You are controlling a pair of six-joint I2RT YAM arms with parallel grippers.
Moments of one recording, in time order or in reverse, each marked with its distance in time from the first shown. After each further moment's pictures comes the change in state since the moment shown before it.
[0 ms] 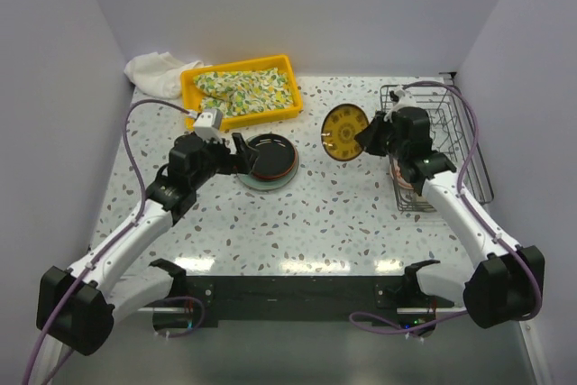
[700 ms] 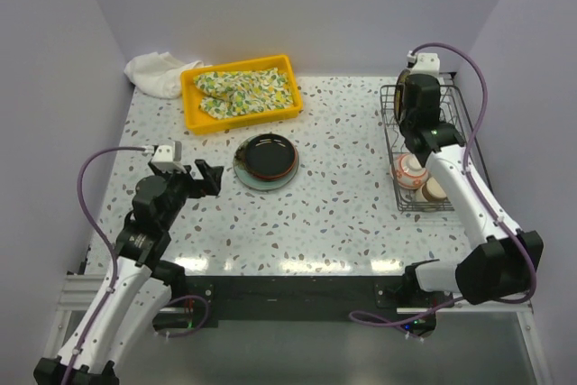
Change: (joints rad) left arm 0.135 -0.507 -0.216 -0.167 -0.108 0.086; right arm -0.045 0.145 0.299 -0.106 0.642 -0.452
